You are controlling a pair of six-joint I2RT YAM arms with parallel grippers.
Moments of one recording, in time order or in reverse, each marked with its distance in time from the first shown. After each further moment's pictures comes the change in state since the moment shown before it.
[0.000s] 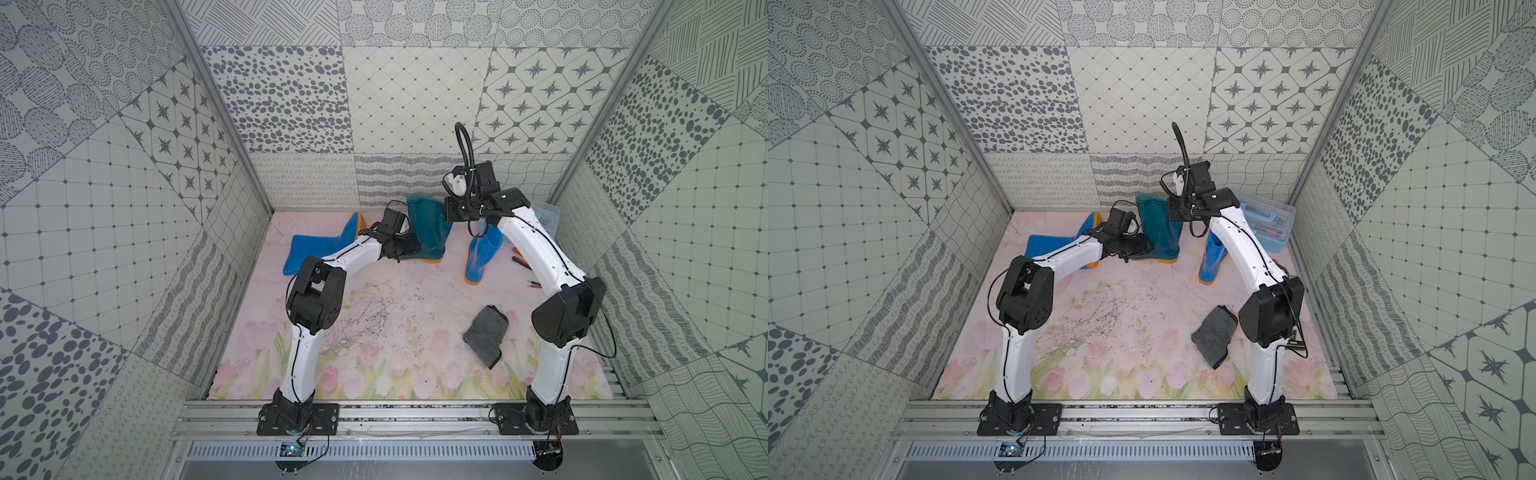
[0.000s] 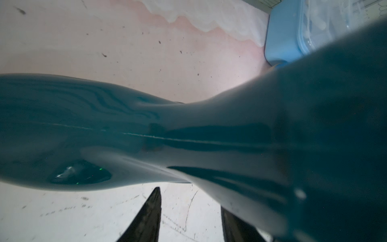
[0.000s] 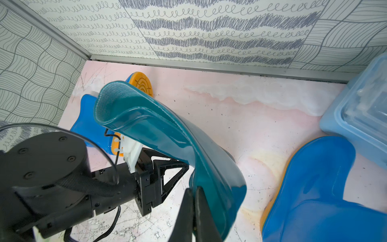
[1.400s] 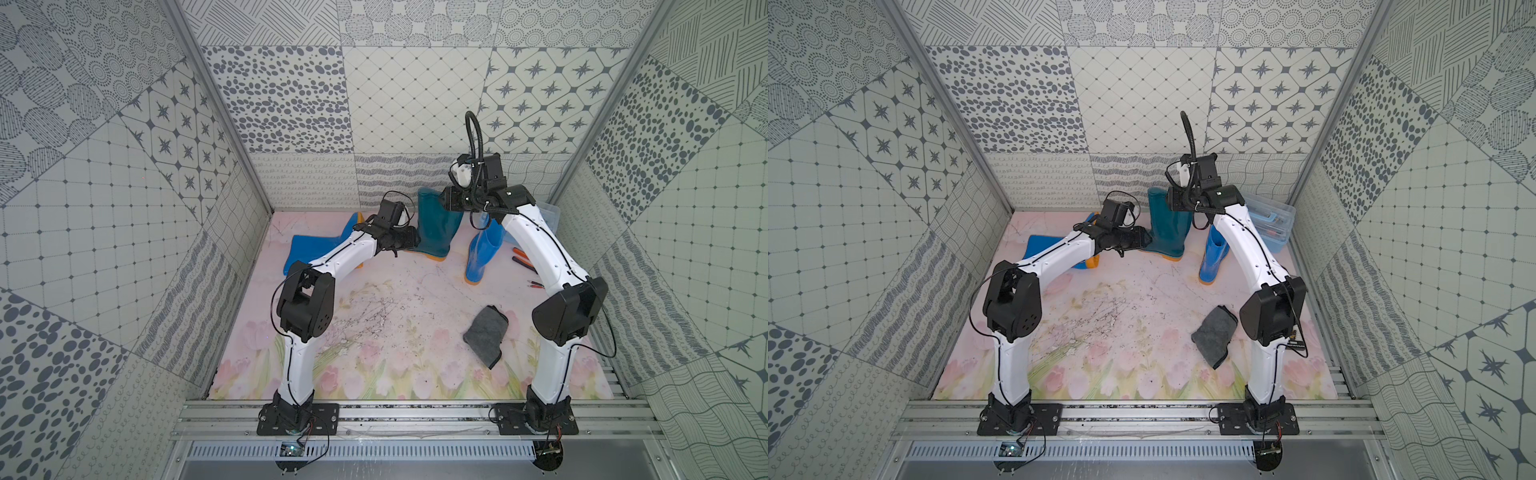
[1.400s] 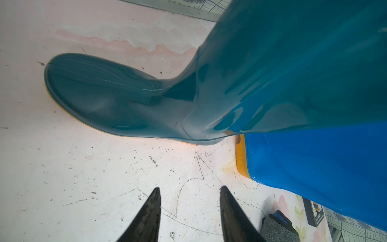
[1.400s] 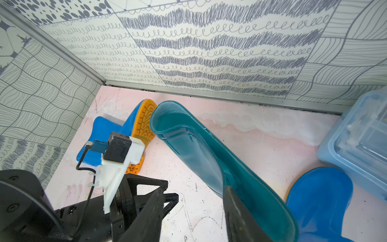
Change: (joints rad) left arm -0.001 -0.140 -0.015 -0.062 -0.021 0.090; right arm -0.025 -0.002 0.037 0.097 -0.027 -0.002
